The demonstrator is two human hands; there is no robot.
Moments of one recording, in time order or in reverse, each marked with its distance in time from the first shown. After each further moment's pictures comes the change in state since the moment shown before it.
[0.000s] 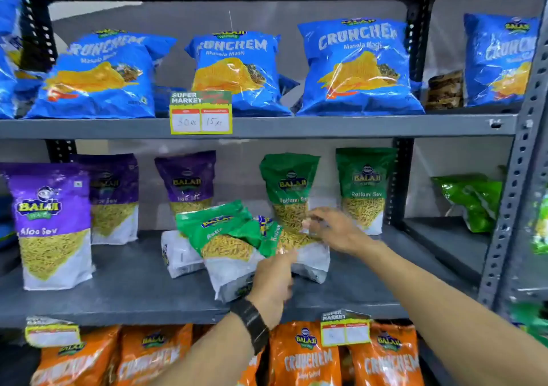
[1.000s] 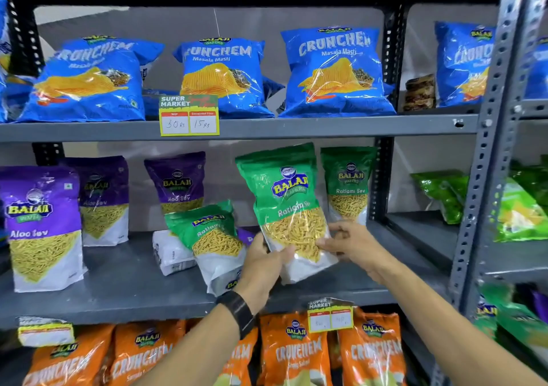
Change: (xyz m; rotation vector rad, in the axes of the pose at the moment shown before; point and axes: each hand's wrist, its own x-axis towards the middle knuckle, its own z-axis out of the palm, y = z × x) left_hand -0.039 0.019 -0.004 0.067 -0.108 0.229; right_hand -0.086 0.004 -0.021 0.571 0.044 0.351
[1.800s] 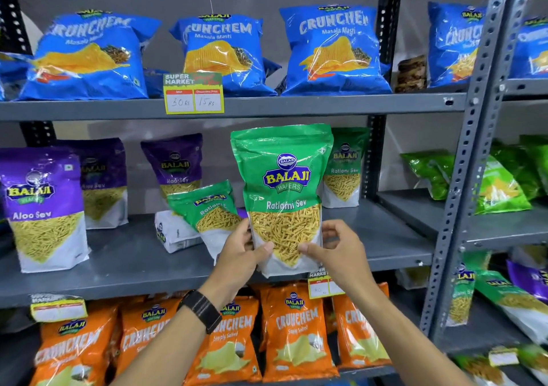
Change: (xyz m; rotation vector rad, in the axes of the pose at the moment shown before) left_hand -0.027 -0.016 -0.073 0.126 -0.227 0.198; right_hand -0.082 0.004 0.073 -0.023 0.336 -0.125
